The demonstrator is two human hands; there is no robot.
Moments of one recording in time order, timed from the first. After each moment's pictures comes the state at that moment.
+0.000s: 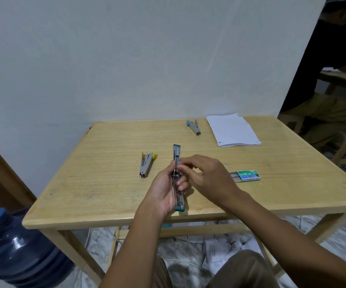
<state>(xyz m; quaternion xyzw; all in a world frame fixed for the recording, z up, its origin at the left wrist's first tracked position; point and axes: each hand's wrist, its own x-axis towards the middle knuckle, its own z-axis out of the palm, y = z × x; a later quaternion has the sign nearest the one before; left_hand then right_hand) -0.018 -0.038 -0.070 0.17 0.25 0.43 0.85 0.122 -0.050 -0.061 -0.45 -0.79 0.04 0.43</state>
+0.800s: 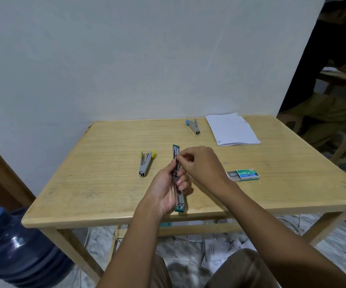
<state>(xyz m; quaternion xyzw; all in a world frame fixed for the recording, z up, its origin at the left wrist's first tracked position) -0.016 -0.034 -0.072 0.17 0.26 0.42 0.85 0.102 -0.031 -0.039 -0.62 -0.69 0.12 0.36</state>
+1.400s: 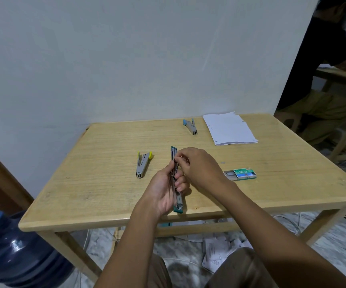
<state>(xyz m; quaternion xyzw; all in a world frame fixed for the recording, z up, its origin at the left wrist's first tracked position) -0.013 -0.036 -0.070 0.18 0.28 0.43 0.84 0.107 -0.030 -0.042 -0.62 -0.72 0.11 0.30</state>
